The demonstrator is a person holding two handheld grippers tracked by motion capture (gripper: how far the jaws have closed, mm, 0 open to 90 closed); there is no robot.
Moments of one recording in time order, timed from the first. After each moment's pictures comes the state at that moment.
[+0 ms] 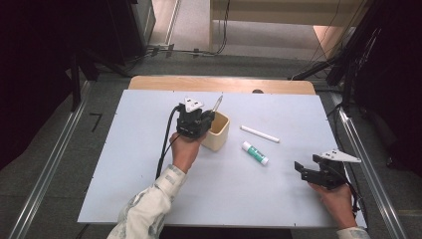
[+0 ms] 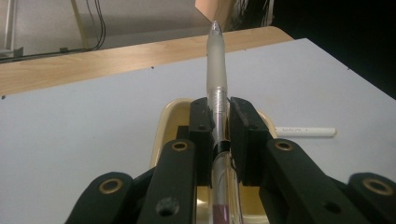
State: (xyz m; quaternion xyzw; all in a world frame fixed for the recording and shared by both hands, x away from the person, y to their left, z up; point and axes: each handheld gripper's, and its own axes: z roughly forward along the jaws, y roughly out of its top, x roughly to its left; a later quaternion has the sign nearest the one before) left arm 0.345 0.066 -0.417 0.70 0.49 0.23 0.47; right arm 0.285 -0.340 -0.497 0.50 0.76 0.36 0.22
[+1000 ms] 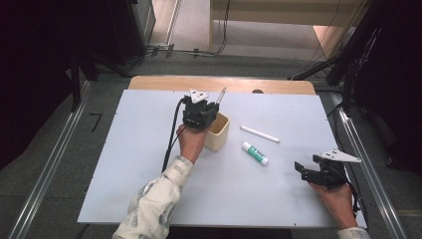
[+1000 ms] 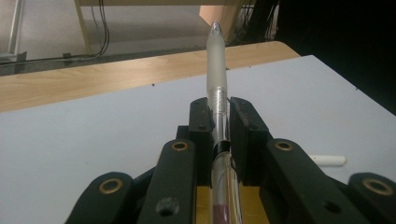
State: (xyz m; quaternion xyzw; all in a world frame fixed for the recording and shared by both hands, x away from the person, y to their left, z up) left arm 0.370 0.054 -0.415 0.68 0.50 0.23 0.48; right arm 0.286 -0.341 -0.497 0.50 0.76 0.36 0.22
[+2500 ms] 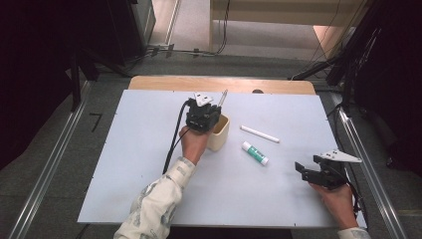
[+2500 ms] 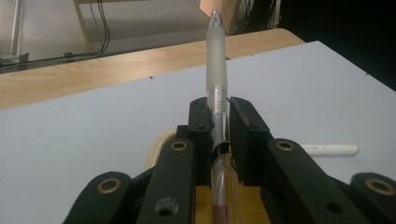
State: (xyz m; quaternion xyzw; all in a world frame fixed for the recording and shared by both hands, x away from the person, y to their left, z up) left arm 0.371 0.047 -0.426 0.70 0.49 0.24 0.46; right arm 0.286 -0.343 -0.498 0.50 0.76 0.35 0.22
